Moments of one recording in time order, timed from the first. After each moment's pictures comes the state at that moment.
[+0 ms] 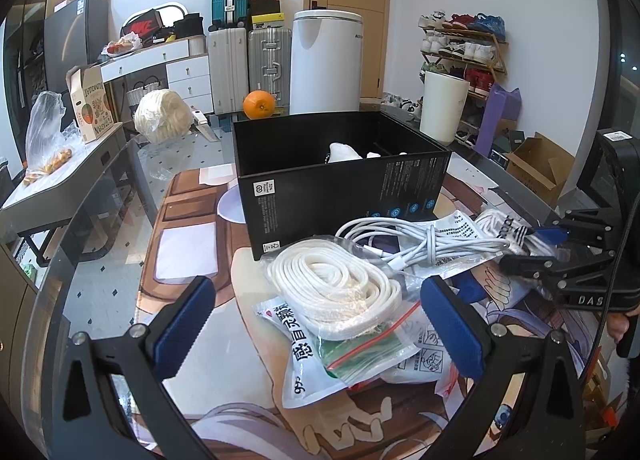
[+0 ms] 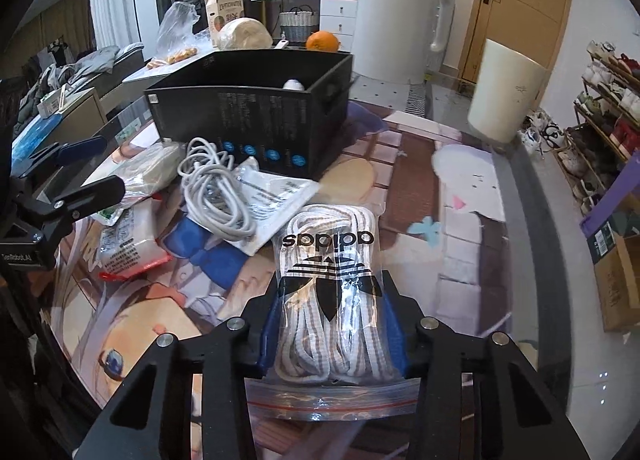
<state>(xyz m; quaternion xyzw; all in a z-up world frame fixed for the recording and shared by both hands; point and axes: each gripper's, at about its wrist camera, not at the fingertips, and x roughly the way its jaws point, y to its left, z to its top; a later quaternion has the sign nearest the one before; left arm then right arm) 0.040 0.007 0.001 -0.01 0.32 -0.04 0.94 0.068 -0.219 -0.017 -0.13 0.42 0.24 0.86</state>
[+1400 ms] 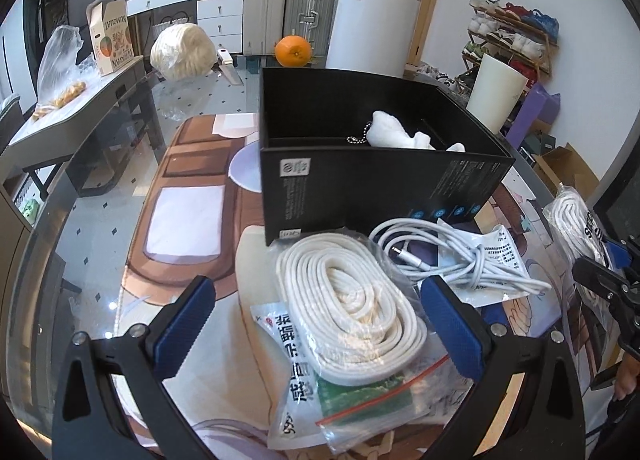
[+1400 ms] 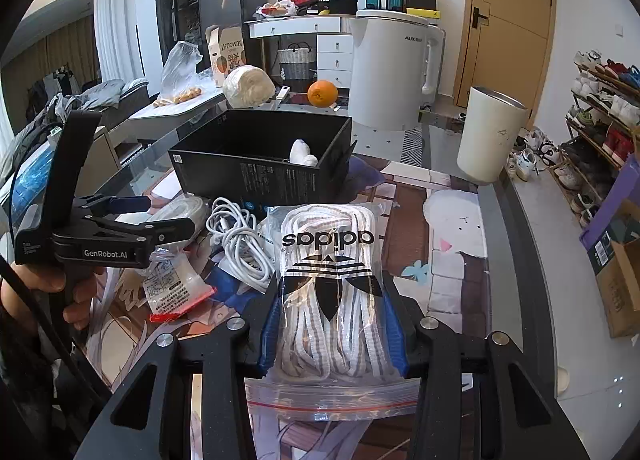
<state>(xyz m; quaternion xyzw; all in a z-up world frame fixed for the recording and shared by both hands) 0.084 0.018 -0.013 -0.07 0.42 0.00 0.91 0.050 -0.223 0.027 -0.09 0.37 0.25 0.89</state>
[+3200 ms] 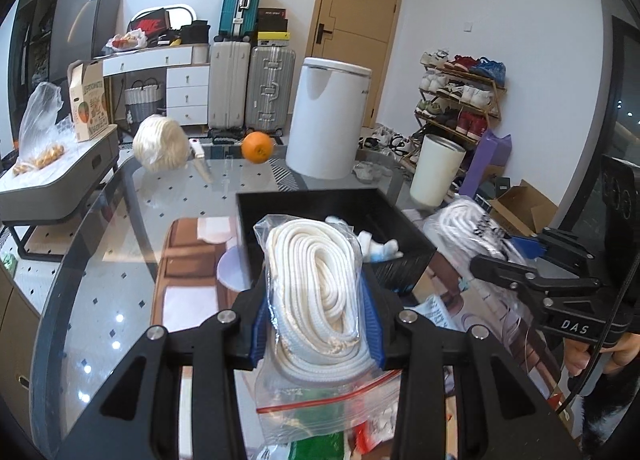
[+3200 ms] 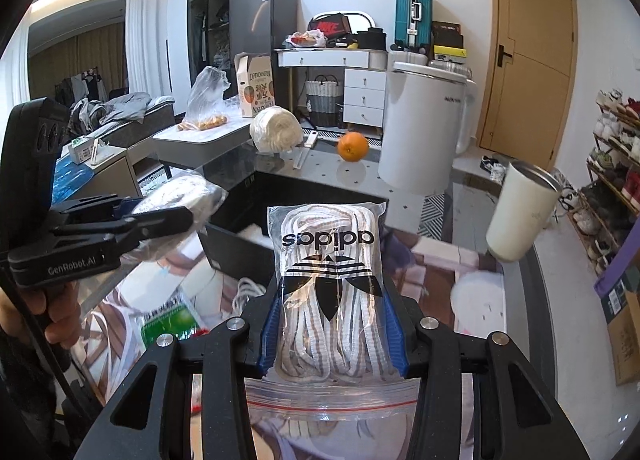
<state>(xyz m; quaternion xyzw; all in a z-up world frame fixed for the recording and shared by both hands) 0.055 0.030 0.055 -0.07 0.29 -0.06 0.95 0.085 -0.183 0.064 -0.10 0.31 0.30 0.90</state>
